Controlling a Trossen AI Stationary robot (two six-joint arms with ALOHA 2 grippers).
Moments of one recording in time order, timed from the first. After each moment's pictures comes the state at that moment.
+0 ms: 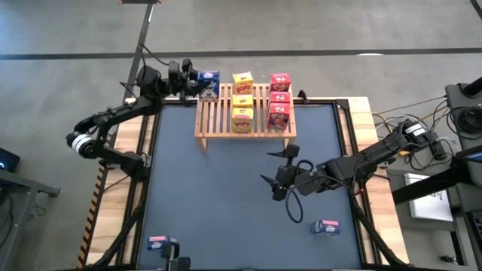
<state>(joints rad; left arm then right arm) 0.98 1.38 0.81 0.93 0.89 -0.35 0.39 1.36 0.94 -0.07 0.78 -0.10</state>
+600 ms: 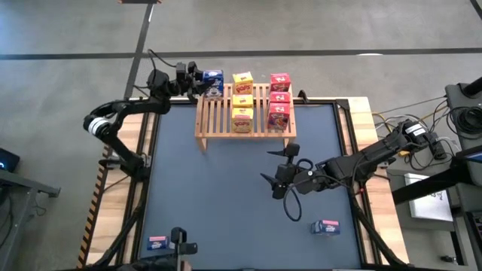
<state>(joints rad) 1.01 1.62 0.79 1.22 0.85 -0.45 0.38 1.36 0.94 -0.09 0.78 -0.08</state>
